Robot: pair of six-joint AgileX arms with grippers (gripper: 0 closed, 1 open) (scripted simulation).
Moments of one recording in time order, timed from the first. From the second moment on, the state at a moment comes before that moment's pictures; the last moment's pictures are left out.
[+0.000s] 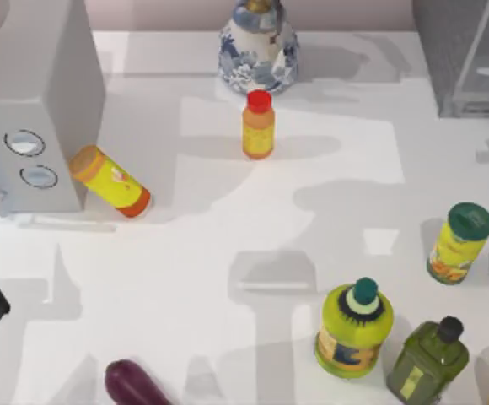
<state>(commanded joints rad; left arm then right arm) 0.00 0.00 0.00 0.00 0.00 0.00 -0.22 1.37 0.66 0.71 -0.20 0.00</state>
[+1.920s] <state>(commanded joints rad) 0.00 0.00 0.00 0.00 0.00 0.00 0.30 0.38 0.26 0.33 0.25 -0.05</state>
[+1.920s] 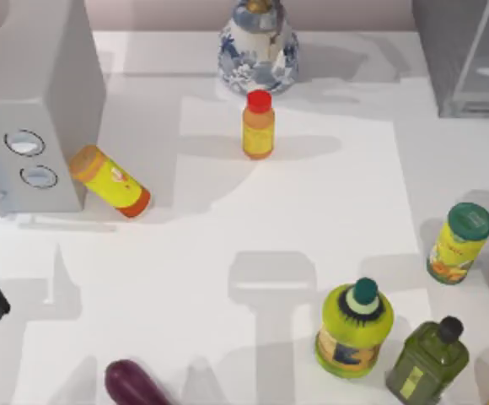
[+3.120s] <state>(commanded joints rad) 0.00 0.00 0.00 0.00 0.00 0.00 1.18 2.18 1.09 1.30 1.20 -0.21</state>
